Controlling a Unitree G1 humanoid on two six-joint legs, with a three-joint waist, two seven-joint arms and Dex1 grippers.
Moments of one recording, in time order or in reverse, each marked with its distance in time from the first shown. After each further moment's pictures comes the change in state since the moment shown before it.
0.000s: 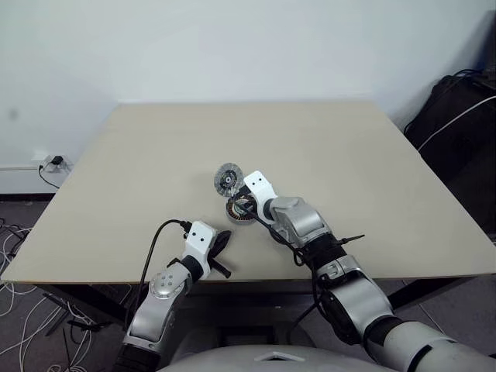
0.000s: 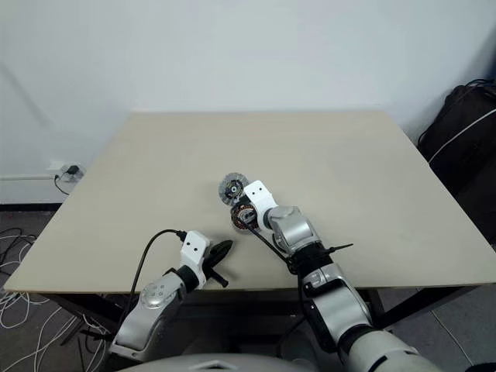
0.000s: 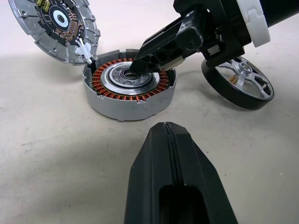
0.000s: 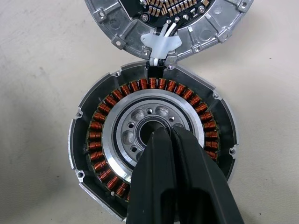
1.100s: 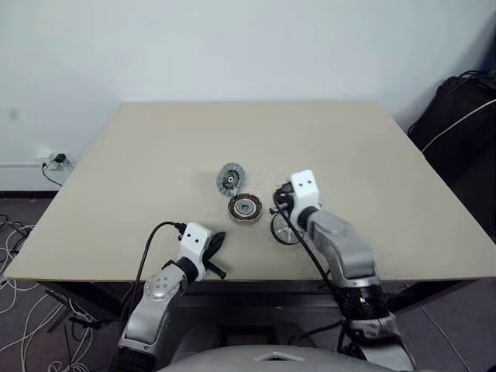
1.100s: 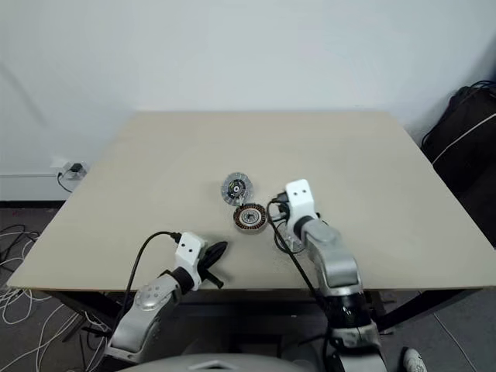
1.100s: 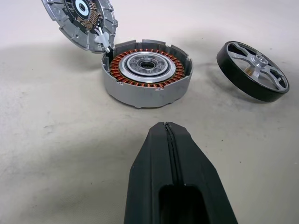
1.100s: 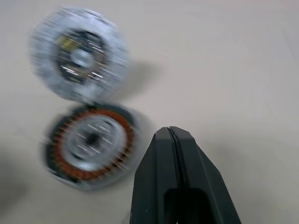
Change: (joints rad) left arm 0.015 0.023 0.025 -0.003 -0.013 0.000 0.002; right arm 0.448 -0.067 -0.232 -0.688 0.117 0.021 -0.151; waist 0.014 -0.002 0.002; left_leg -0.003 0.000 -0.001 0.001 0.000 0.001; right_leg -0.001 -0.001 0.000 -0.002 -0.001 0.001
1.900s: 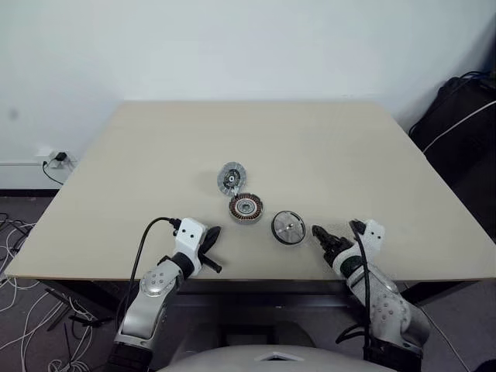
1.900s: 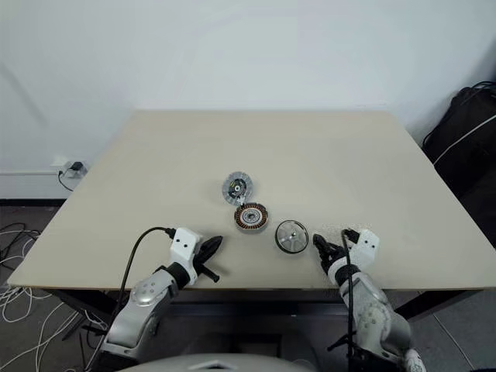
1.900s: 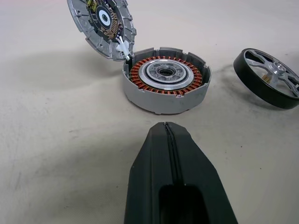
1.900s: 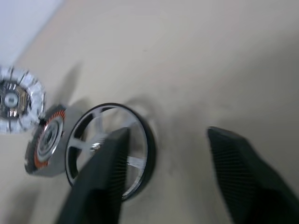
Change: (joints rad) left arm -0.021 0.016 0.025 0.000 -0.006 0.001 0.010; right arm 0.277 0.184 -0.529 -0.082 0.555 0.150 -0.118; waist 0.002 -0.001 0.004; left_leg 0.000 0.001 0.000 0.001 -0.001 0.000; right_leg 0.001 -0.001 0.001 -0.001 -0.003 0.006
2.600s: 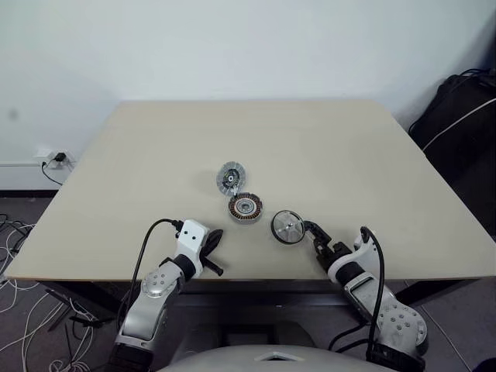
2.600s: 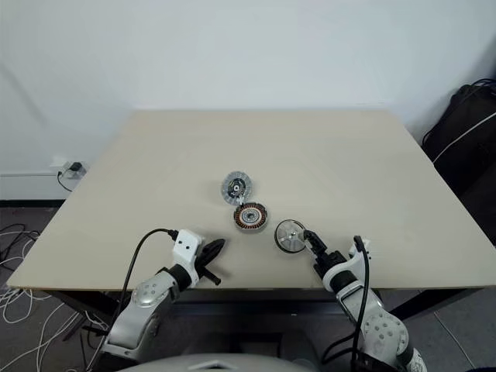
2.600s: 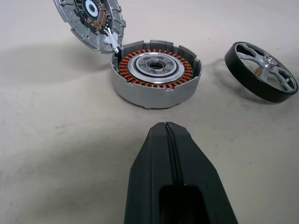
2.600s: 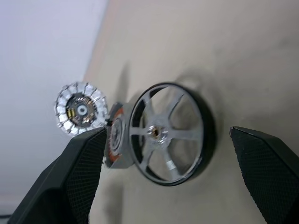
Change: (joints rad) left arm 0.006 -0.001 -0.011 0.000 -0.007 0.019 -0.013; right arm 0.019 0.011 0.003 0.089 0.366 0.035 -0.040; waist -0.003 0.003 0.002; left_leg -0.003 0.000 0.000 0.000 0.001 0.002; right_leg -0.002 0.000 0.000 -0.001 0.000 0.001
